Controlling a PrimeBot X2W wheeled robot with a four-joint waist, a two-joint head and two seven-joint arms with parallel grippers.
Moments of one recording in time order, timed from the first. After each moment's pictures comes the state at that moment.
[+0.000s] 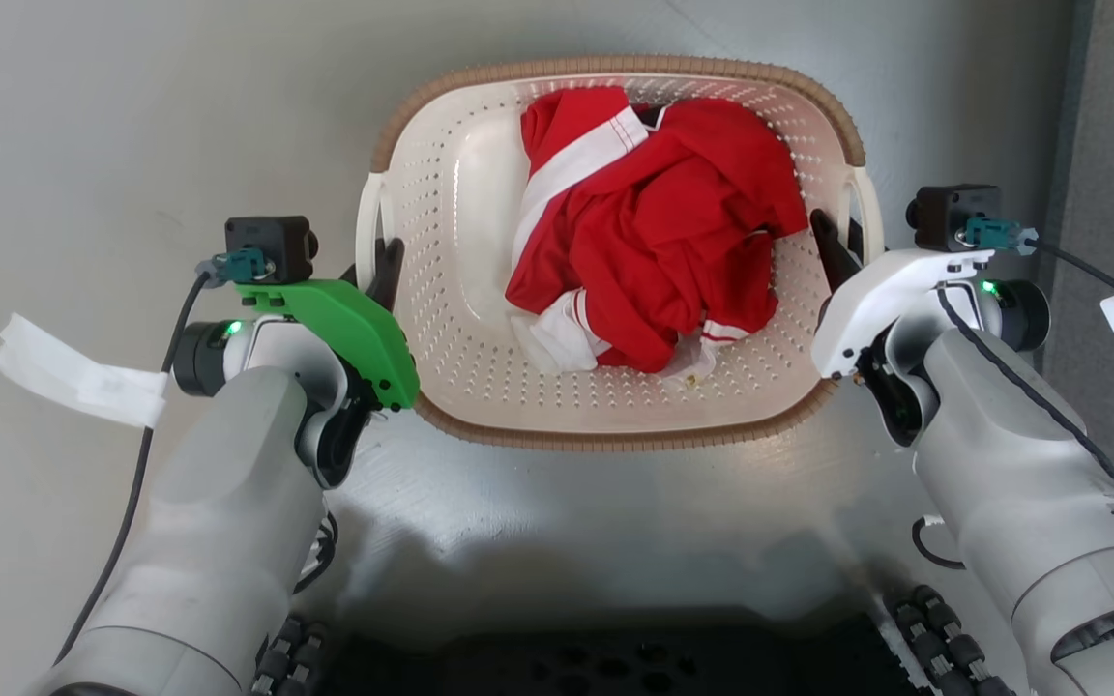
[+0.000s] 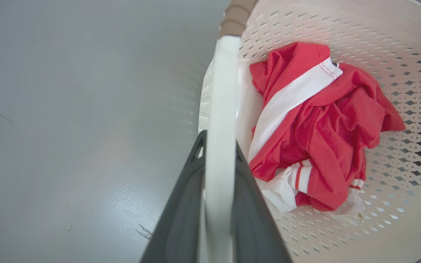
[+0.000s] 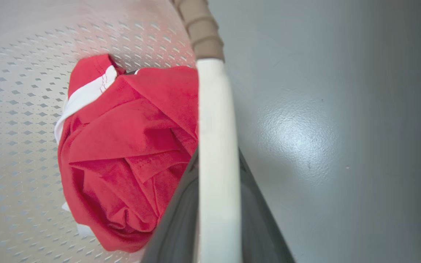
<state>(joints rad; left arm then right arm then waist) -0.79 0.02 -0.61 0.91 -0.76 -0.12 -0.11 -0.76 -0.08 0.36 1.04 0.38 0.12 -0.19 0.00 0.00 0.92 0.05</state>
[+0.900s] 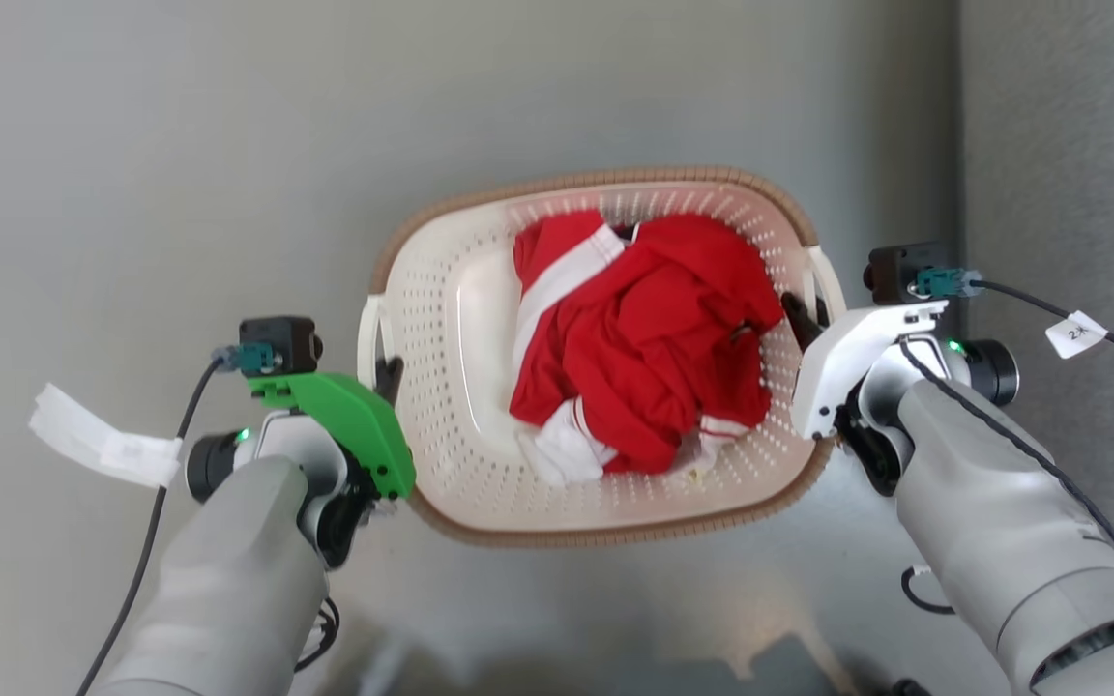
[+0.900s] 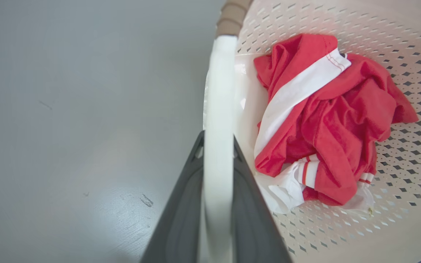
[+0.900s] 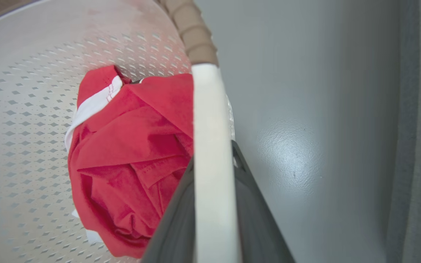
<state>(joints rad) -0.71 0.02 -0.69 1.04 -0.90 -0.13 -0.07 -0.74 -0.05 0.47 1.16 0.45 0.12 -0.14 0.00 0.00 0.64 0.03</state>
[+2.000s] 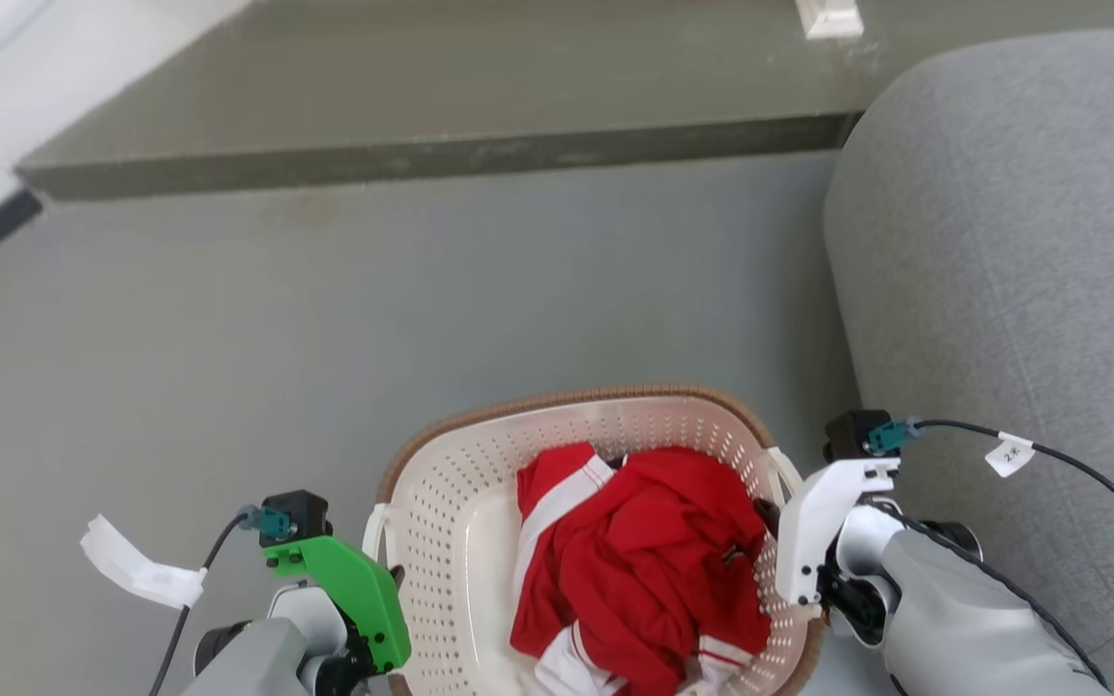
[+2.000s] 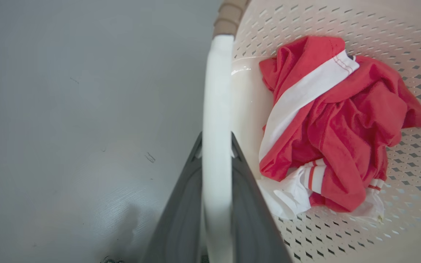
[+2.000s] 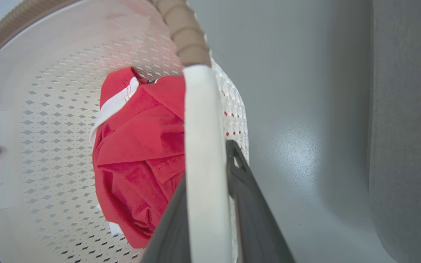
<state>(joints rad) -0.51 0.02 -0.75 1.13 -1.00 -0.13 0.06 -0.51 -0.06 0.69 1.08 0.74 0.11 0.10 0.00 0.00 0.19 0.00</state>
